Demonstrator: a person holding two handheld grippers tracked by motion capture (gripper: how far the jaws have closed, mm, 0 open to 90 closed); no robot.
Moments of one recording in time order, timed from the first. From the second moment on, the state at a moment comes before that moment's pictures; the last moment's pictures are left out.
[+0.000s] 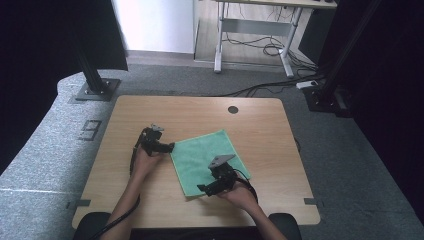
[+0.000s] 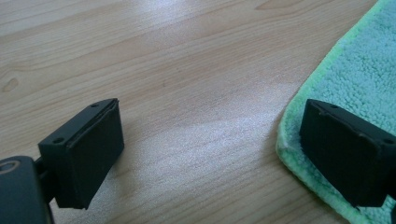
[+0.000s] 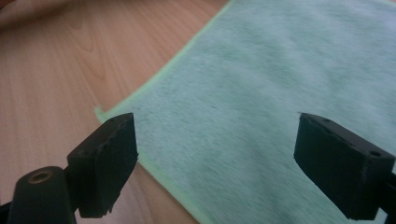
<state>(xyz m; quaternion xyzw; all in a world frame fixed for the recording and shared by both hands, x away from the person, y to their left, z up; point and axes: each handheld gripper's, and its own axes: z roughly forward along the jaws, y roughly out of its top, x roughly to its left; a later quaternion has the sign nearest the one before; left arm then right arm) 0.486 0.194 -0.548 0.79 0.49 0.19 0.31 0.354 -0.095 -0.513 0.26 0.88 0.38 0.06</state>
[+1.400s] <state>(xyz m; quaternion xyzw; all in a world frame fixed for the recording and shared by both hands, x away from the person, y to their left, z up) 0.483 0.193 -0.547 0.79 0.48 0.19 0.32 0.323 -0.034 -0.535 0.17 0.92 0.34 0.06</state>
